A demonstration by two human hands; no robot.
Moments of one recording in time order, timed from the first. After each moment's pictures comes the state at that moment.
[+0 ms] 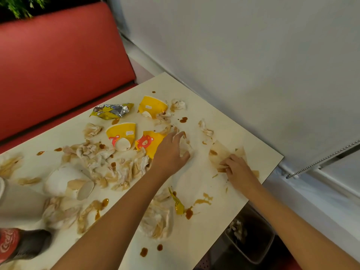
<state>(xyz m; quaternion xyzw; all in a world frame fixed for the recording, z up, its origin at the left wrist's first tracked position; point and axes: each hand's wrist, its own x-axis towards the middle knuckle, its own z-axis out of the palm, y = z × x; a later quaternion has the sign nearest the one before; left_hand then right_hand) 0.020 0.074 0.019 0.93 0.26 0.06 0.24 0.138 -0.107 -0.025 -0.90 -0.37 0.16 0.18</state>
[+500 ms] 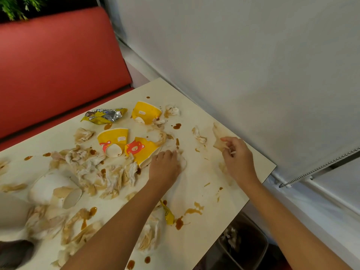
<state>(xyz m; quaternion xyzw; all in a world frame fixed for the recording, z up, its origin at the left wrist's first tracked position) 0.031 0.065 -0.020 0.97 0.26 -0.04 0.00 0.155 -0.085 0.029 -0.85 -0.26 0.06 0.45</state>
